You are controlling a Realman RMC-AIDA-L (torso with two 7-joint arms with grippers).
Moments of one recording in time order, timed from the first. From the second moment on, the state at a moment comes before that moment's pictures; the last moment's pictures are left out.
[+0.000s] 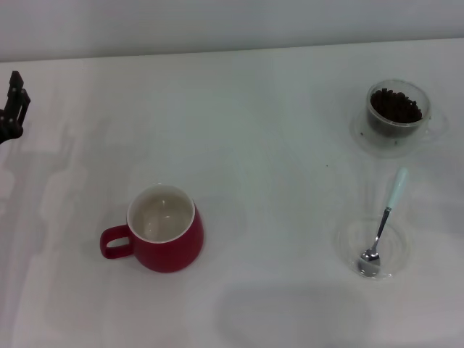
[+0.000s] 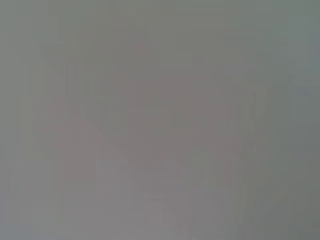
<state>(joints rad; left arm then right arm) -0.44 -2.09 2.49 0.22 -1.08 1.21 0.00 0.33 2.01 0.09 -0.06 1.96 1.18 -2.95</state>
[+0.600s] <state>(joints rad) -0.44 -2.09 2.49 0.22 -1.08 1.20 0.00 0.33 2.01 0.09 -0.04 1.96 1.19 -2.95</state>
